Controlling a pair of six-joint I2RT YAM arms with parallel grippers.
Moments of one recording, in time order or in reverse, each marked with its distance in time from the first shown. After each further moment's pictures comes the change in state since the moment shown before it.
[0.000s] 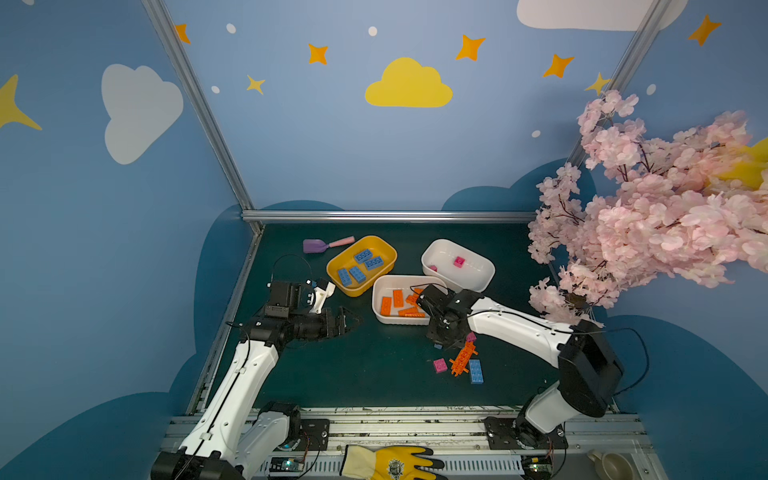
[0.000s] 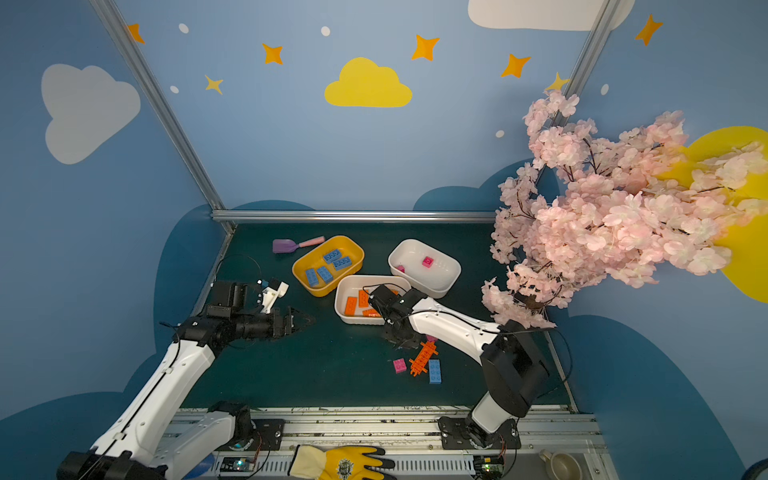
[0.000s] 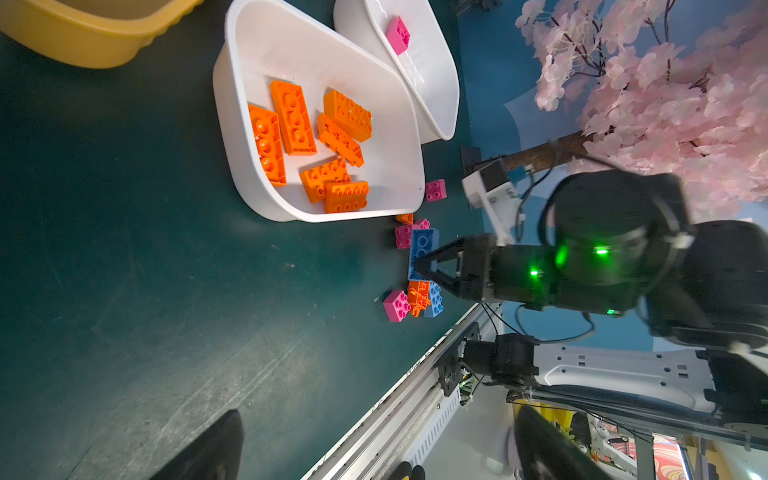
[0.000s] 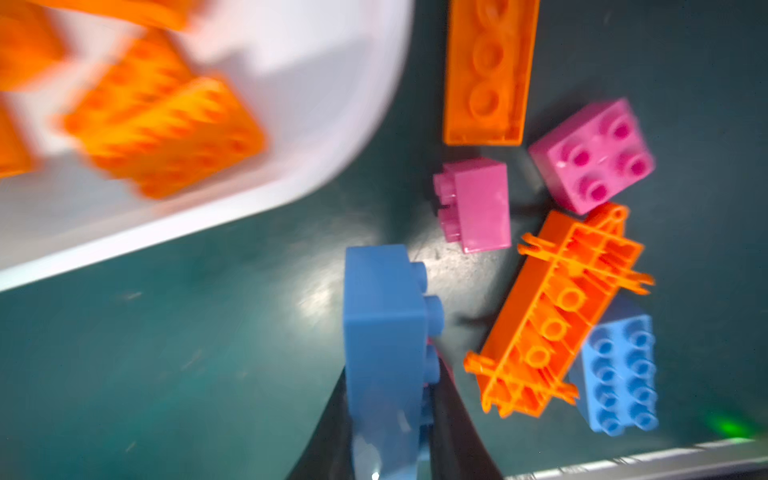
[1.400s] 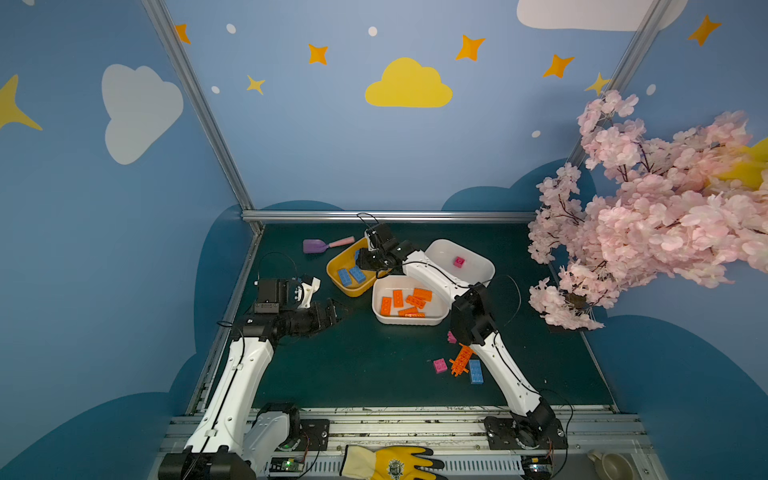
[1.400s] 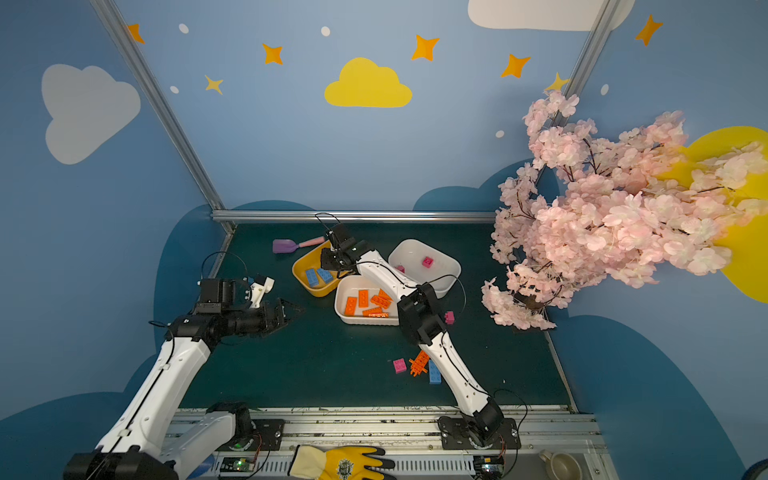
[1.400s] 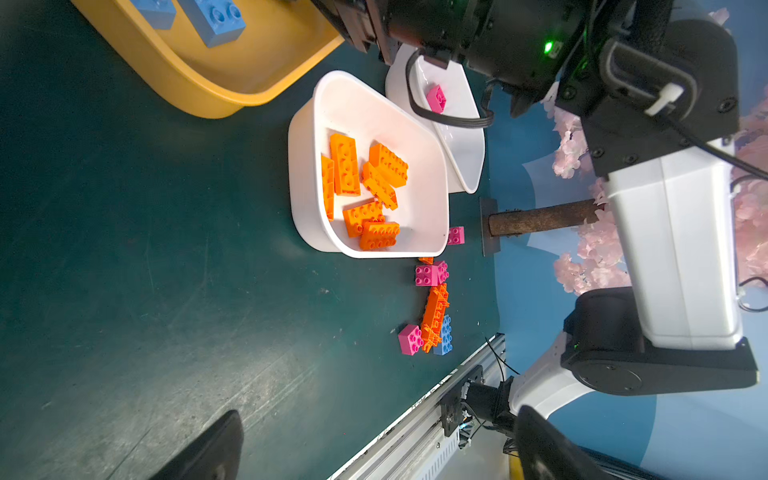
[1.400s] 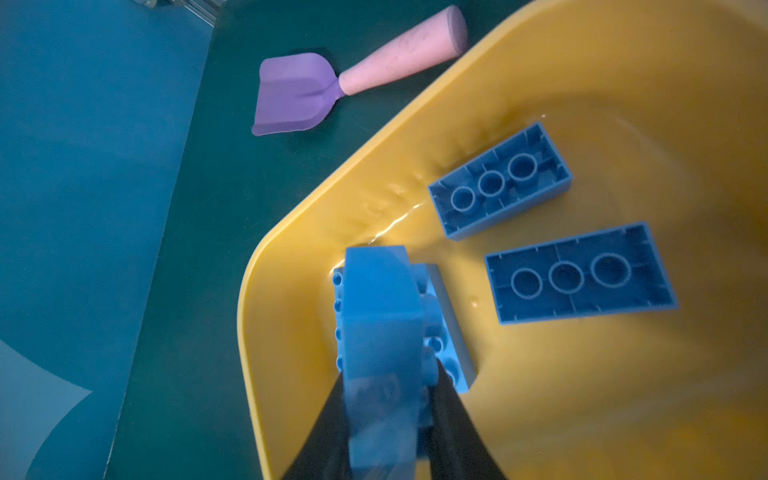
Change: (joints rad) left arm 0.121 0.021 0.026 -0.018 -0.027 -0.032; right arm -0.096 1.040 1.328 0.348 -0.288 -0.446
